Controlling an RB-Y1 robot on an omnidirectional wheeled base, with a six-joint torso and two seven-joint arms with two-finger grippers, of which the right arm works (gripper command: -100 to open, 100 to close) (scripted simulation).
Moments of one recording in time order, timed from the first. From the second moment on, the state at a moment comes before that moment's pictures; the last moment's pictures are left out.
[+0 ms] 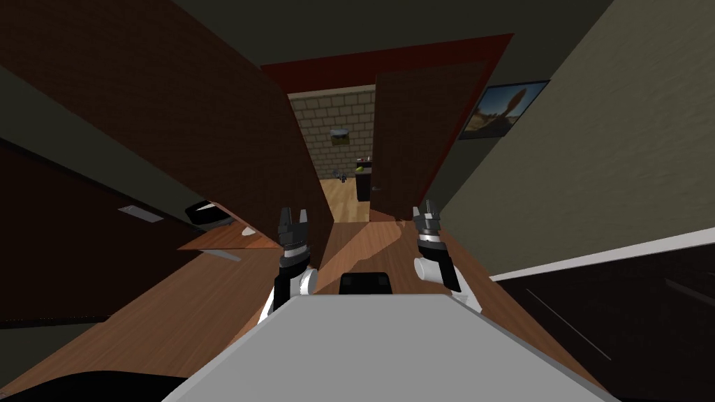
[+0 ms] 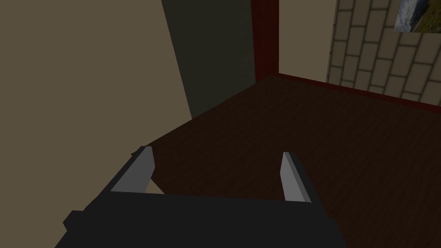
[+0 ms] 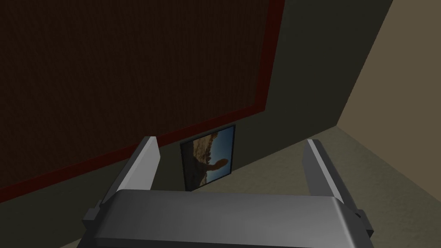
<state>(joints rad) 0.41 -0.04 -0.05 -2.06 -0.03 -0.47 -0.07</state>
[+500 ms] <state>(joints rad) 0.38 -0.06 -0.06 -1.95 -0.01 -0.50 -0.09</state>
